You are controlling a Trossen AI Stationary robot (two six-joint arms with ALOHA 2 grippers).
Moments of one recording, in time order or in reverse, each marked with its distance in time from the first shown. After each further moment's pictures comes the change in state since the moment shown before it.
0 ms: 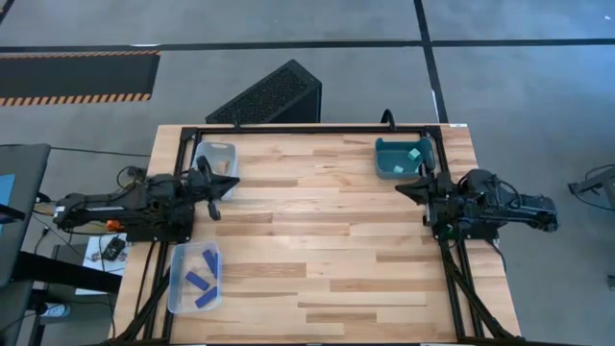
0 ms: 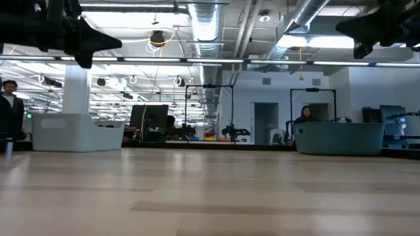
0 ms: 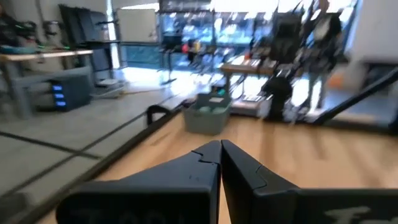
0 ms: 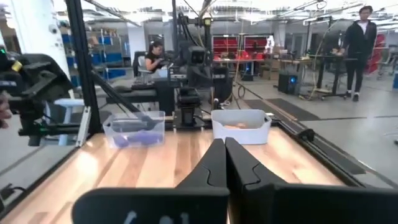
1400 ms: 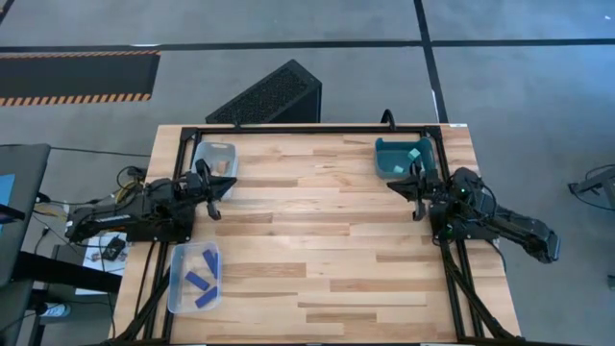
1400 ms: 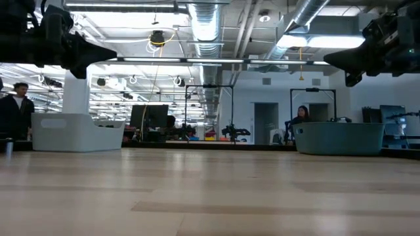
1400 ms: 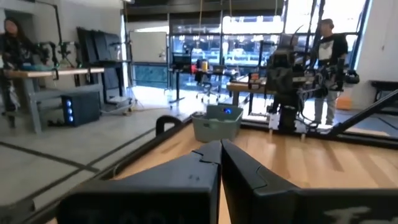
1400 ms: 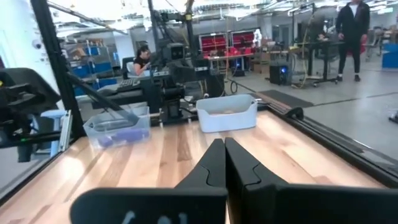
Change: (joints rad) left arm 0.096 -0.226 -0.181 0.049 0.064 -0.001; right arm -0.396 -0.015 -0.203 0.189 -0.360 0.120
